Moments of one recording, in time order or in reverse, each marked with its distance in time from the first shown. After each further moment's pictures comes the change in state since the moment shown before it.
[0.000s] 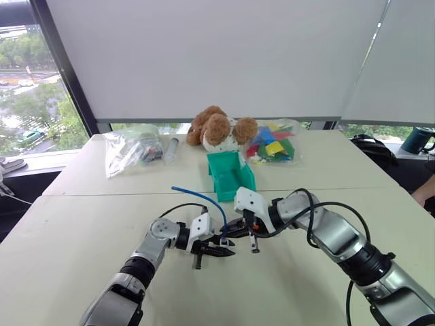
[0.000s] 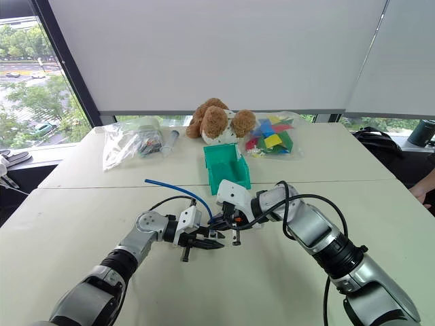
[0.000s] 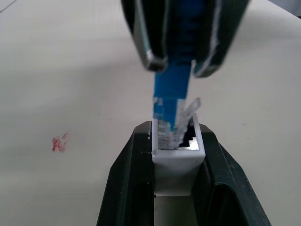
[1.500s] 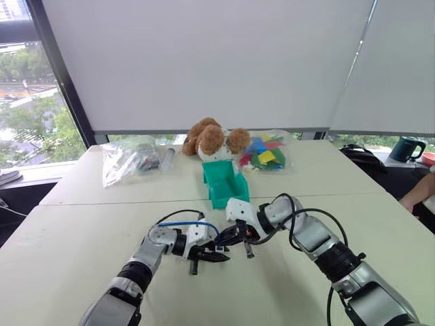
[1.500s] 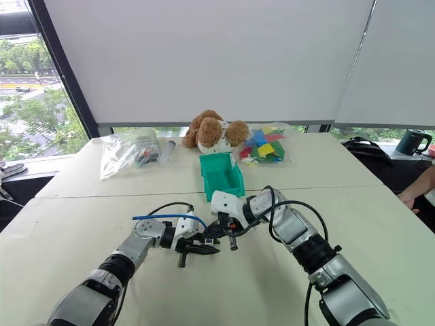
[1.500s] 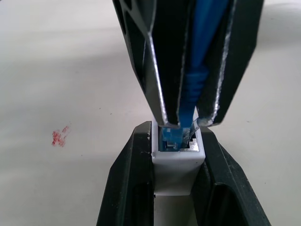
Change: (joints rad) left arm 0.029 0.008 0.008 0.051 0.036 0.009 0.028; right arm 0.003 0.175 0.014 0.324 -0.210 -0.296 0.177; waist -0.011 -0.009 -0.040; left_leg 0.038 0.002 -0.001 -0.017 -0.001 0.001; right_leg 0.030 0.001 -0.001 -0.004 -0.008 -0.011
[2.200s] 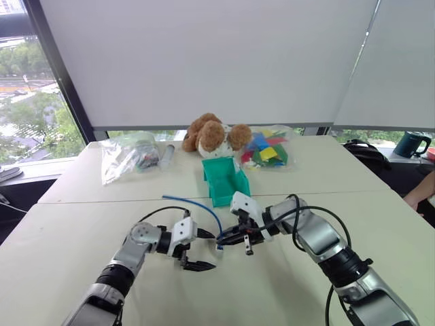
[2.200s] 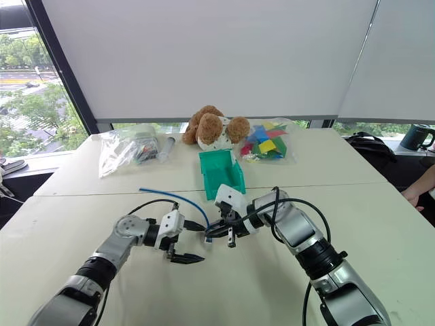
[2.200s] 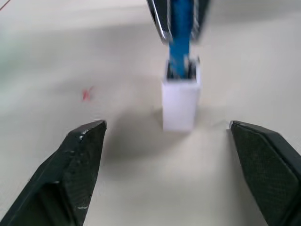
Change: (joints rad) left arm 0.089 0.157 0.045 -0.217 -0.034 0.069 0.003; right arm 0.015 0.004 -0.121 -0.168 0.125 0.410 -0.050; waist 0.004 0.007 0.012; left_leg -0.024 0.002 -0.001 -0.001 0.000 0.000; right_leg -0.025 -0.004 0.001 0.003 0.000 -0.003
